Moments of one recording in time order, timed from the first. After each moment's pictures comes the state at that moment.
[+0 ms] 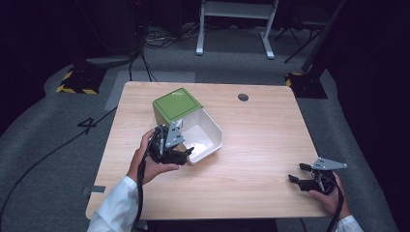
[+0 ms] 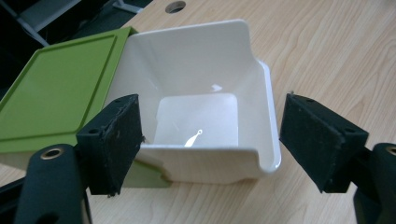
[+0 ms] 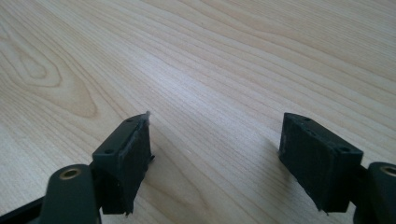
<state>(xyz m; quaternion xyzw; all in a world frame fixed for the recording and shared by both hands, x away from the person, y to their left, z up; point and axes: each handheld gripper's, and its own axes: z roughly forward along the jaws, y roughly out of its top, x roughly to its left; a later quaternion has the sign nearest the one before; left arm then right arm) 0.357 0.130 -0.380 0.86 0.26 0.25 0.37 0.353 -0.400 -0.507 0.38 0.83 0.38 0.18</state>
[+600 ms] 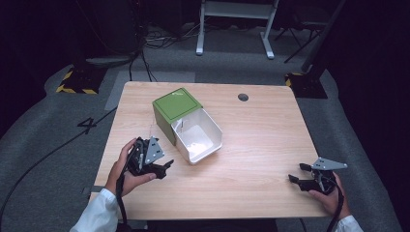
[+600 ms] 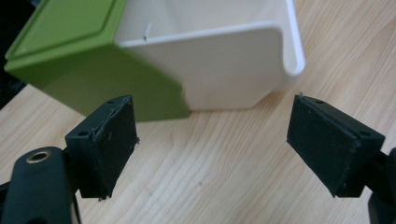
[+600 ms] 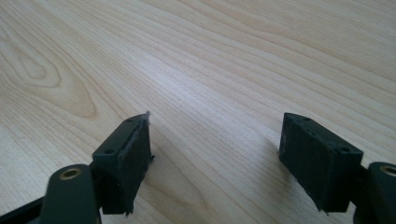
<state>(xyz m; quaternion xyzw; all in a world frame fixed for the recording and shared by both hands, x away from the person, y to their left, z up) 0.333 0.177 -0.410 0.87 0.26 0.27 0.32 0.353 -0.400 -0.507 0.38 0.83 0.38 0.18</state>
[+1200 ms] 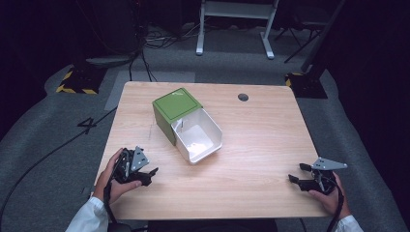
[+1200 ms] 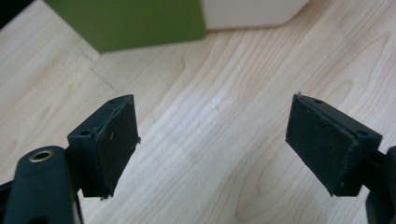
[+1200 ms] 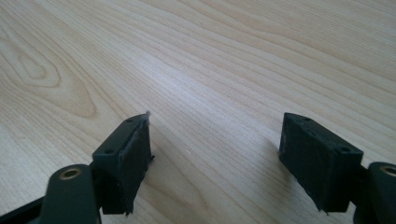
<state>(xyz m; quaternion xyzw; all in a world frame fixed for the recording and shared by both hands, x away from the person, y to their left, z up) 0.329 0.226 -0.464 0.87 0.31 0.25 0.29 0.353 -0.400 -0.507 0.38 0.83 0.38 0.18</state>
